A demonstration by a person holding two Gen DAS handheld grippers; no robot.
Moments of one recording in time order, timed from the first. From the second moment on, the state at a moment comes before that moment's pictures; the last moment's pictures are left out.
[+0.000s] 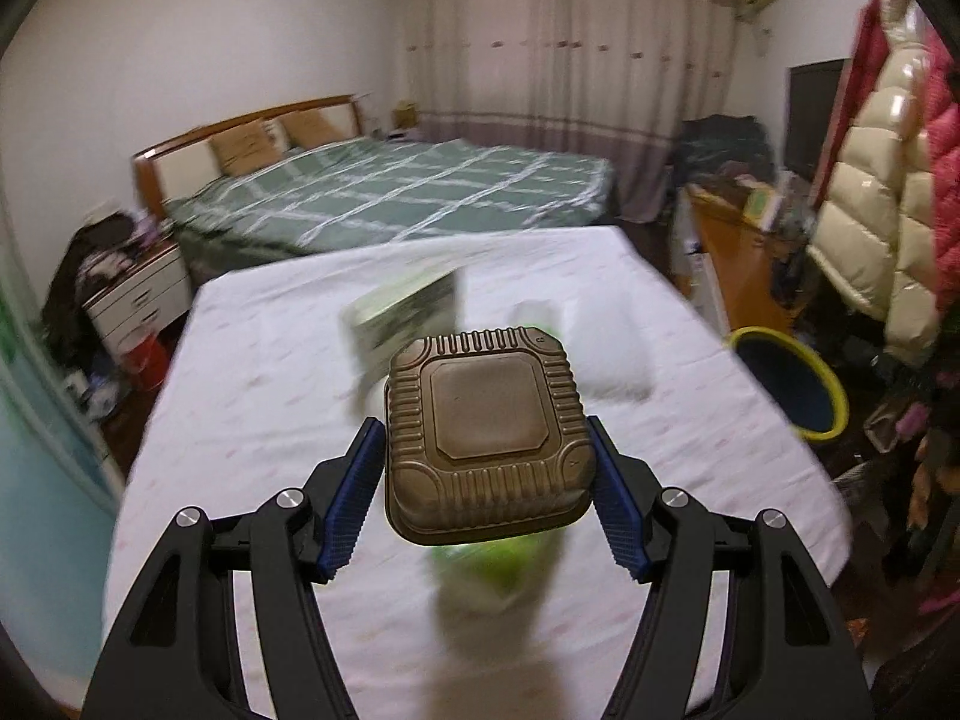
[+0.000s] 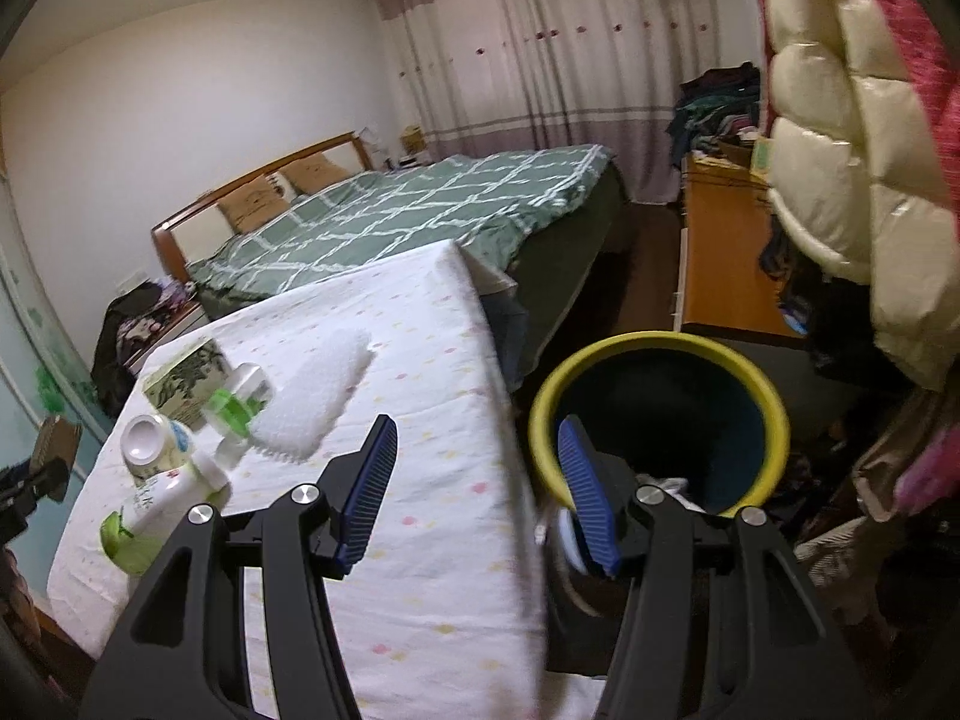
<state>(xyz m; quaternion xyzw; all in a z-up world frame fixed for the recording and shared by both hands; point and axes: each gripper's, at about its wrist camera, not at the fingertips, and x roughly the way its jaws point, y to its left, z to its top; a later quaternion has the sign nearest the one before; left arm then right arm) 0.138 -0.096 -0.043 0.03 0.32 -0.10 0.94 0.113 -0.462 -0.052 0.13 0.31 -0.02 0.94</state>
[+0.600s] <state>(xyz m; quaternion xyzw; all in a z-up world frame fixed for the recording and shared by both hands) 0.228 -0.364 -0.059 0.10 0.35 -0.32 0.87 0.059 -0.559 -0.058 0.15 0.29 -0.13 0.94</state>
